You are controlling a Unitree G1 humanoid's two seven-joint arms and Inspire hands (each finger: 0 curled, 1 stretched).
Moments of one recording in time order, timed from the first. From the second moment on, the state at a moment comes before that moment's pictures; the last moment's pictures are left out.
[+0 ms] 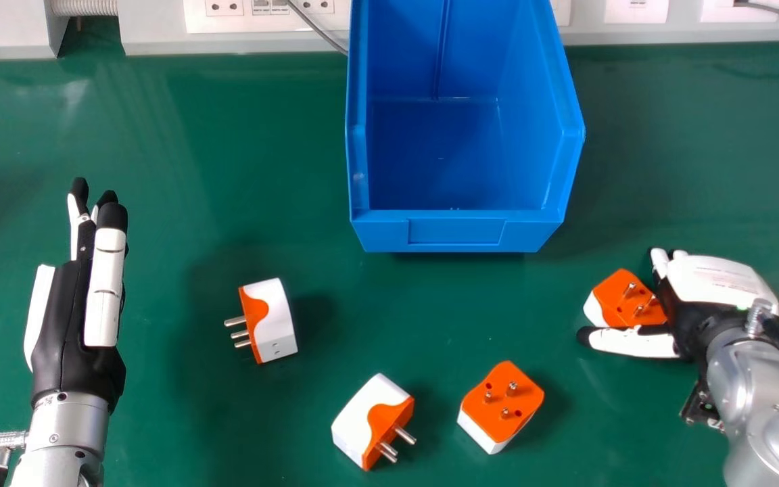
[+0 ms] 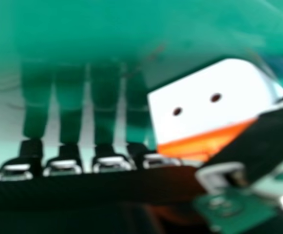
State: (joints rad) left arm 0.03 0.22 0.28 0.35 -0.14 -0.38 -0.16; right arm -0.26 -0.53 0.42 0.27 -0.88 0.52 0.31
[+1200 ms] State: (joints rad) left arm 0.03 0.24 0.30 0.35 -0.16 -0.35 -0.18; right arm -0.27 -0.47 0.41 0.27 -0.84 0.47 0.04
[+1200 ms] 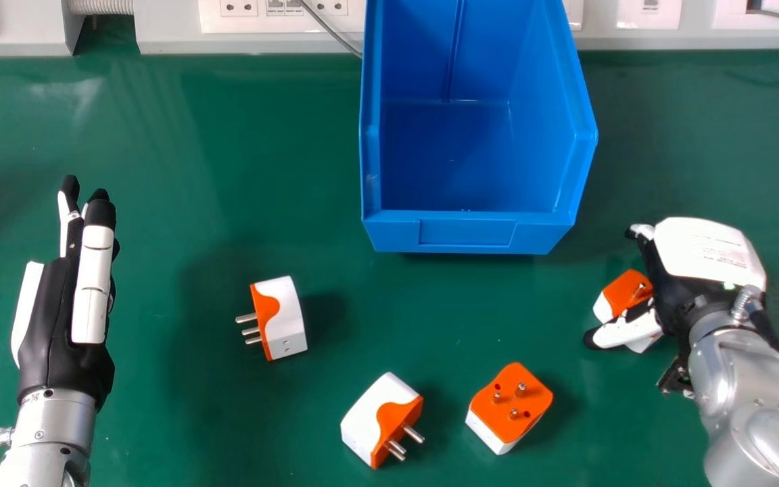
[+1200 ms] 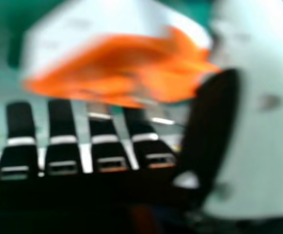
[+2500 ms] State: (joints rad) left arm 0.02 0.26 0.33 0.33 -0.20 -0.32 -0.22; right arm -0.21 -0.36 0.23 0.26 -0.65 0.55 -0.07
